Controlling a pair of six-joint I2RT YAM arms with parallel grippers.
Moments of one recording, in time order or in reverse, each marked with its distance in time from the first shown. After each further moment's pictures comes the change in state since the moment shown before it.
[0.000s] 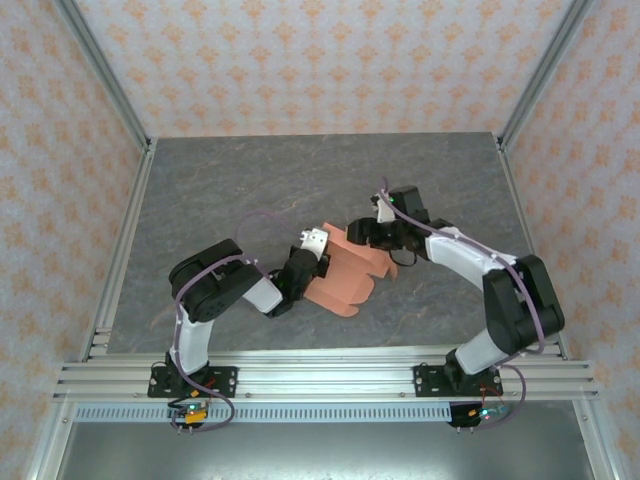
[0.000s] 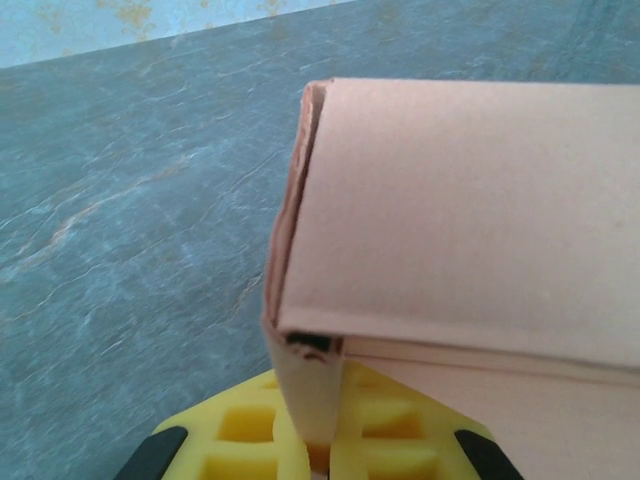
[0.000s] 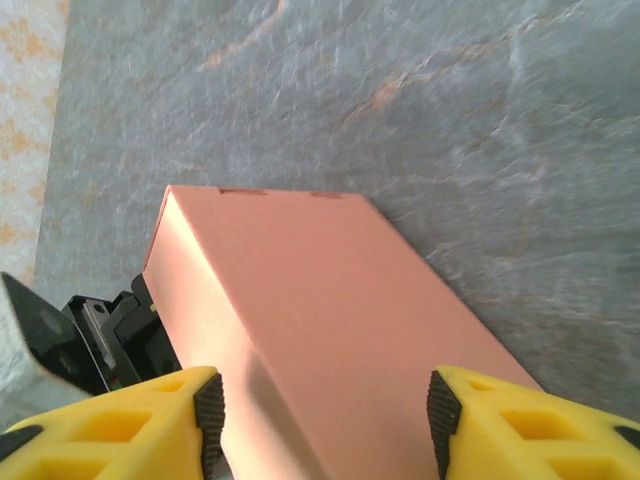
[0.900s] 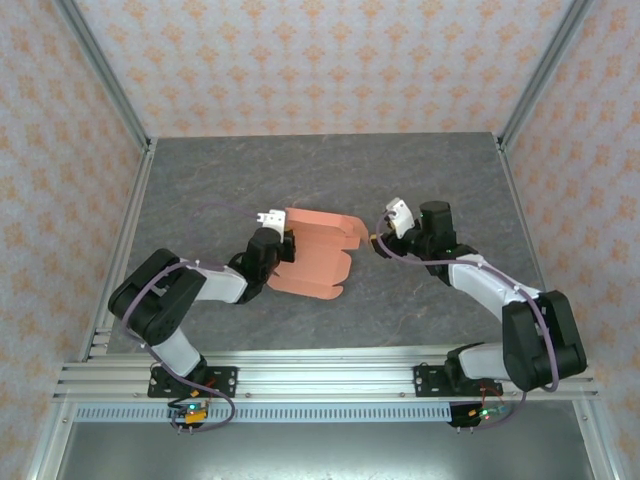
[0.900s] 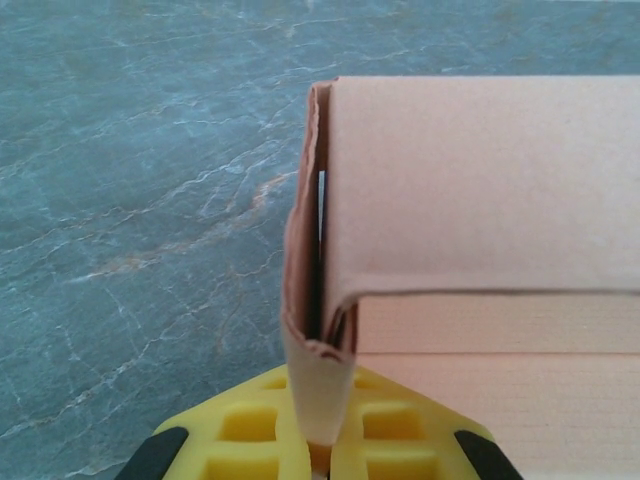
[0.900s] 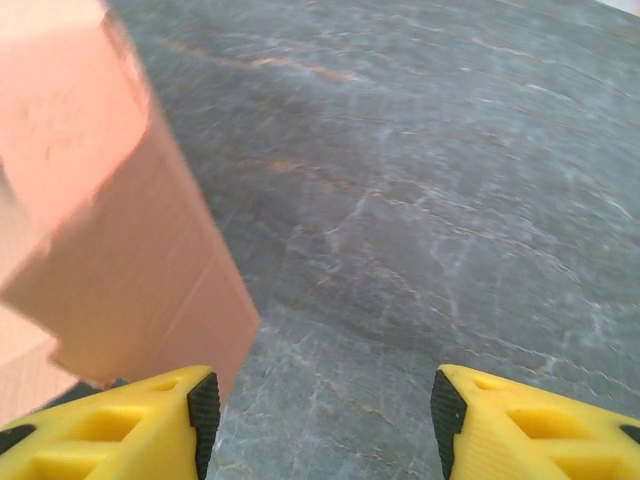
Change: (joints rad) left arm 0.241 -0.328 -0.089 -0.325 0.217 -0.160; right arm -0.117 -0.187 -0.248 0.233 0.059 -0.822
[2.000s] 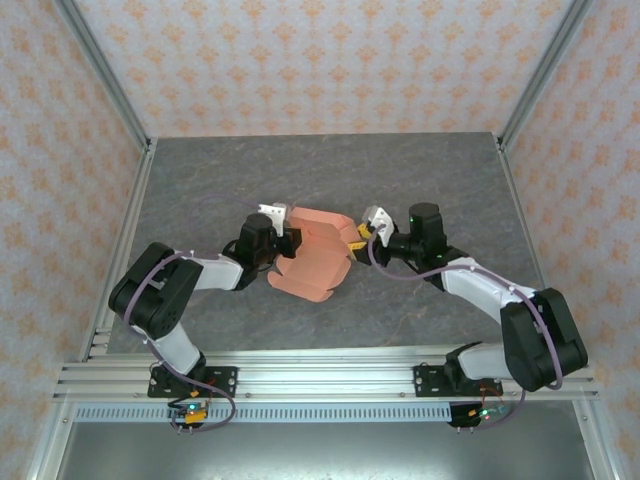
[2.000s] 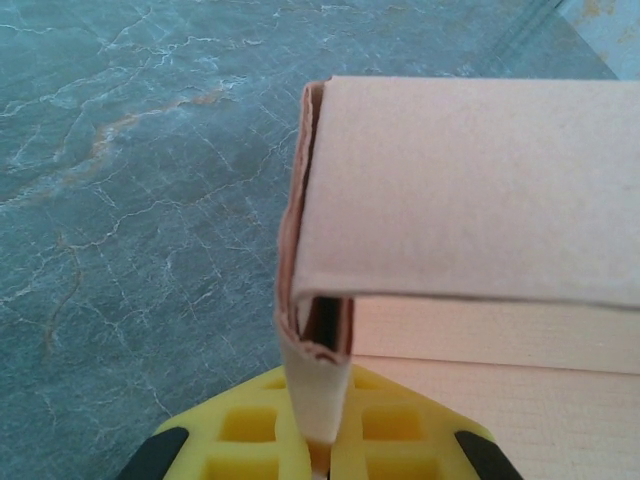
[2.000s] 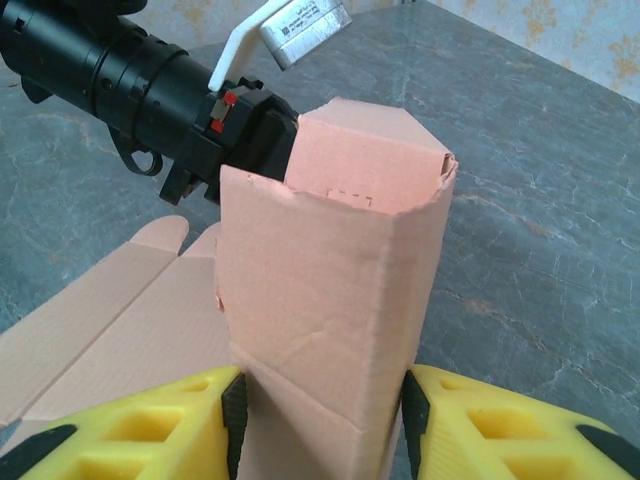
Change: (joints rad) left arm 0.103 0.040 0.078 -0.087 0.408 -0.116; right arm 0.106 -0.001 -0.019 0.171 -0.277 0.003
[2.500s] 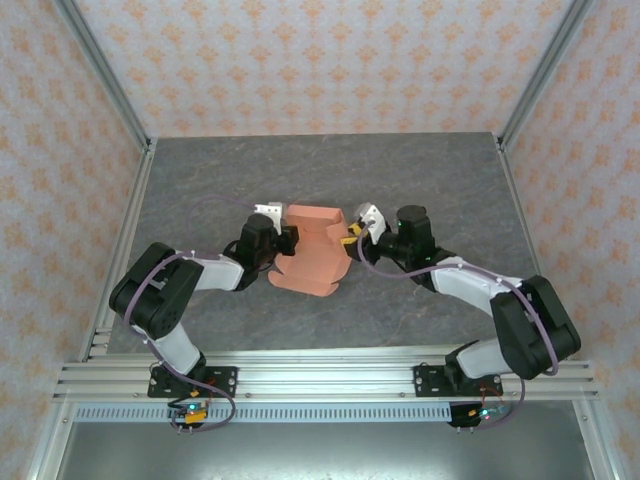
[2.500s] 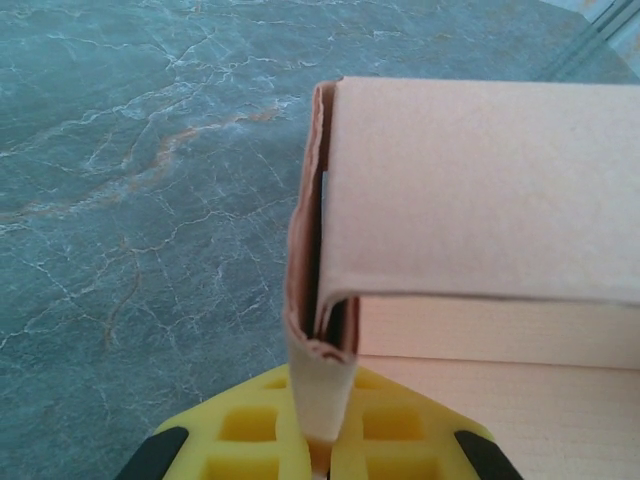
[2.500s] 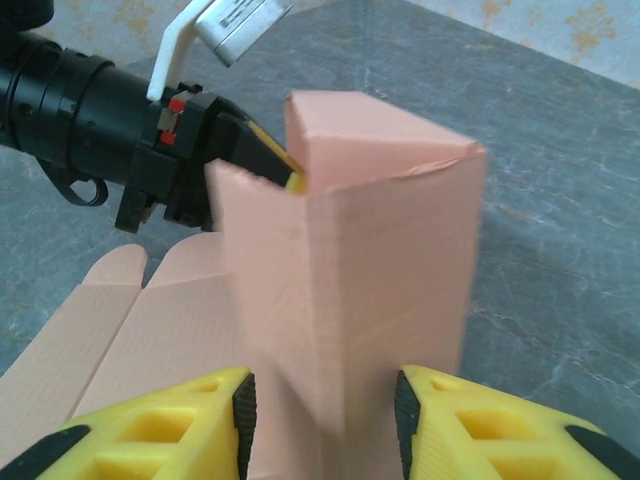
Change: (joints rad) left arm -0.009 0.000 0.000 0.003 -0.113 -0.040; right arm 0.084 0.079 0.000 0.122 0.154 0.143
